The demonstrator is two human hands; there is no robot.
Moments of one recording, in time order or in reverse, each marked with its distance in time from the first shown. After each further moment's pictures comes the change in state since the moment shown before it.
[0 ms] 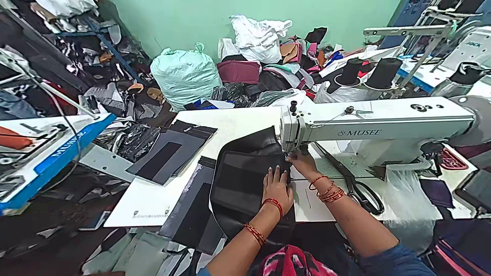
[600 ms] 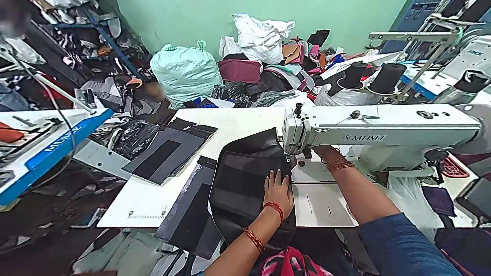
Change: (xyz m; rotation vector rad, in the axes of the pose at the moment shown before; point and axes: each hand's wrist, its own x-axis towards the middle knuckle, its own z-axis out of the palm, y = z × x) left_hand 0.000 0.000 -0.002 -0.013 -0.018 0.022; right_hand 0.019 0.006 -0.069 -0.250 -0.073 0.054
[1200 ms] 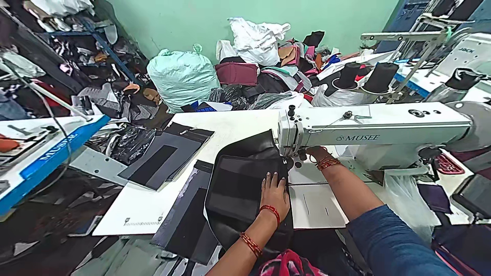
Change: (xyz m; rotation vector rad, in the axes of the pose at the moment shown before) left_hand 0.000 -0.002 0.005 -0.037 0.058 0.003; right_hand -0.016 -0.016 -0.002 -0.035 -0.070 -0.035
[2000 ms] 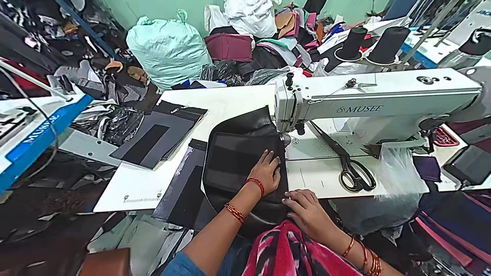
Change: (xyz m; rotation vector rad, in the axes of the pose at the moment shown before) left_hand -0.003 -0.035 -0.010 0.066 -0.047 0.248; right_hand -0.151 0.067 0.194 0.008 0.578 -0.874
